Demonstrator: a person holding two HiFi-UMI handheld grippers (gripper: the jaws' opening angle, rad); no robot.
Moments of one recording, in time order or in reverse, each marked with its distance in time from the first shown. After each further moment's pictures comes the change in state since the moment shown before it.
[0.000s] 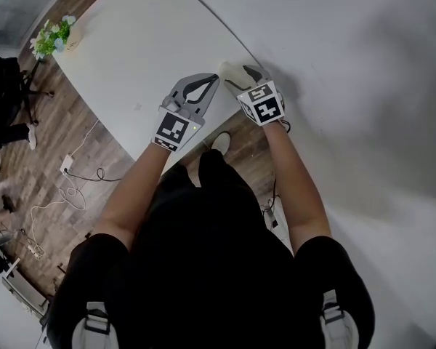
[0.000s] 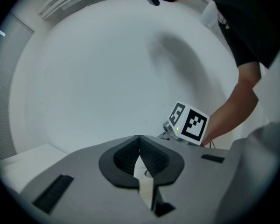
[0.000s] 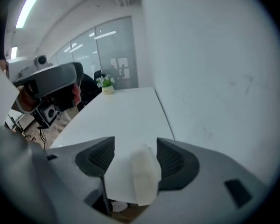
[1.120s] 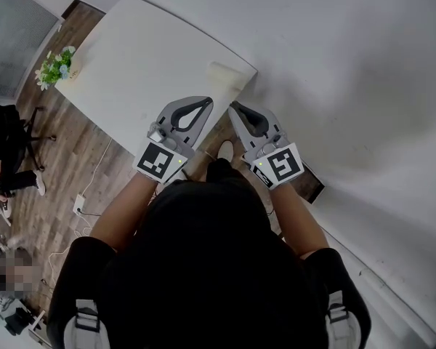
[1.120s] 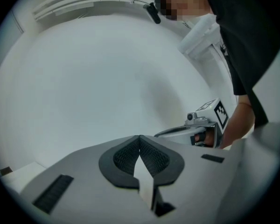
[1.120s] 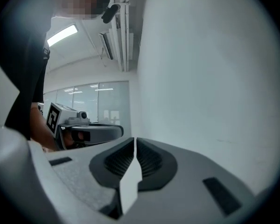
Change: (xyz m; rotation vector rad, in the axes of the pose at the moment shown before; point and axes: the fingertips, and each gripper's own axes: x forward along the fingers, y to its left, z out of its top) left arm -0.144 -0.078 0.117 0.016 -0.159 -0.249; right arm -0.235 0.177 0.094 0.065 -0.716 -0.169
